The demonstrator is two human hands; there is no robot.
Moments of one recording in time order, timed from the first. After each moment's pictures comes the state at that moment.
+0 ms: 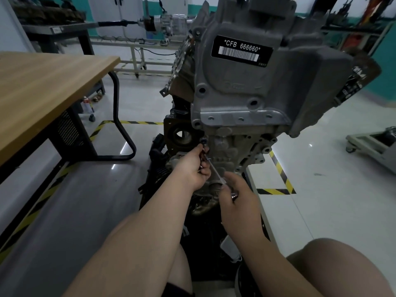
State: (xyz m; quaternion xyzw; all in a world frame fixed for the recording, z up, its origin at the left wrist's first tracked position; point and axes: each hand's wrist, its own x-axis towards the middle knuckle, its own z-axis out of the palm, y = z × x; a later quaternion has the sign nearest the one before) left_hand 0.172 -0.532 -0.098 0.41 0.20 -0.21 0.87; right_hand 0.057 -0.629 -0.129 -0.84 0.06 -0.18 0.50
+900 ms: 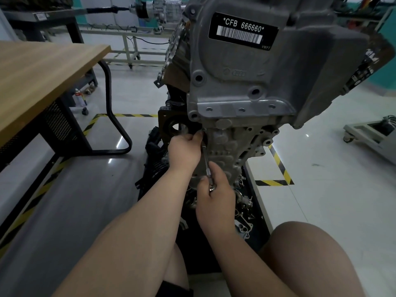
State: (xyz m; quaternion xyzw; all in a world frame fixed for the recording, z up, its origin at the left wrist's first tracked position) left_hand 0.186 -0.525 -0.104 0.79 0.07 0.09 0.60; right_hand 0.071 -0.581 -0.136 -0.79 0.09 -0.18 0.58
